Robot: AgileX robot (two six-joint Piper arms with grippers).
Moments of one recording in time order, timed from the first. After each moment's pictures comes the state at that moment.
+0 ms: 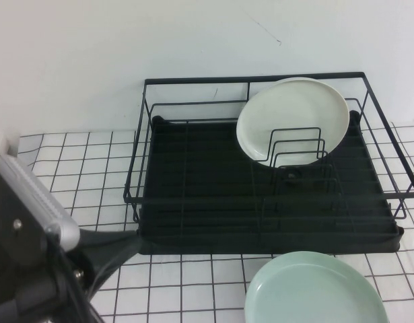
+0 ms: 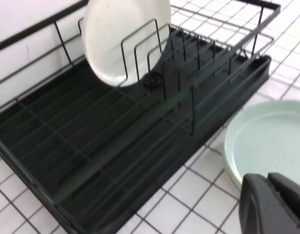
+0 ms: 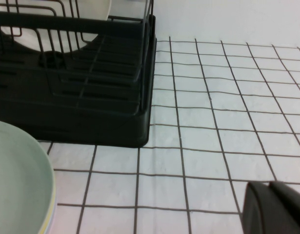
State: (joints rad) right arm -0.02 -0.01 0.02 0.07 0.41 -0.16; left arm -0.57 0.76 -0.61 -0.54 0.38 0.60
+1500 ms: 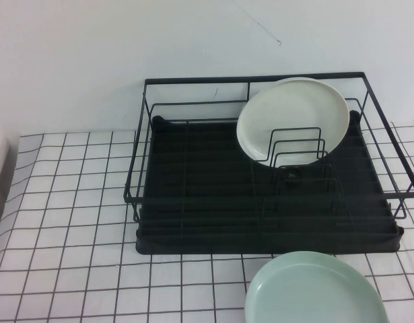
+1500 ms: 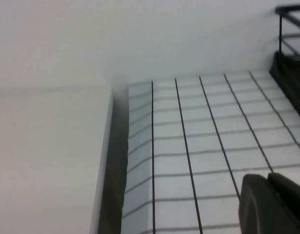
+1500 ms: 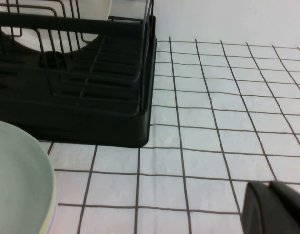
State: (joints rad) right arm -0.02 -0.01 0.02 0.07 0.41 -0.16; left arm 0.06 -0.01 -0.07 0.00 0.32 0.02
